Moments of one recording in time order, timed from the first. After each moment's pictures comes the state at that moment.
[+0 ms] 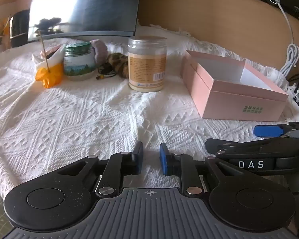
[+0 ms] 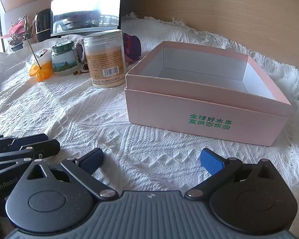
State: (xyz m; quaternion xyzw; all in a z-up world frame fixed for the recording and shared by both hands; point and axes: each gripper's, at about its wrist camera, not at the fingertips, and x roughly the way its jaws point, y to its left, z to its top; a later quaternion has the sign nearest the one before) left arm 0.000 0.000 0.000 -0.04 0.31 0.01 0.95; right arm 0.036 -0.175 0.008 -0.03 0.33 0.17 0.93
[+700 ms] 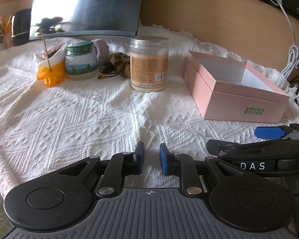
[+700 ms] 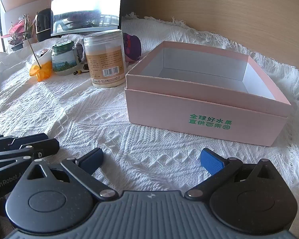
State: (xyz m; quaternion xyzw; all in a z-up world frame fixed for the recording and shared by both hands) left arm -0.002 0.004 0.000 -0.04 0.31 0.01 0.95; right arm 0.036 -0.175 0.008 -0.03 0.33 0.17 0.93
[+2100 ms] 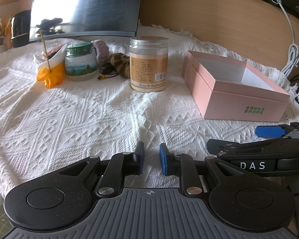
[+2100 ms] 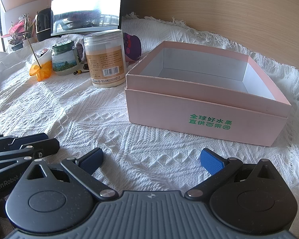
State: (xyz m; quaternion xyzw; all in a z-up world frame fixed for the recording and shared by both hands) left arm 0.001 0.002 0.001 -0.04 0.31 0.01 0.95; right arm 0.036 -0.175 0.007 -0.03 0.33 0.17 0.93
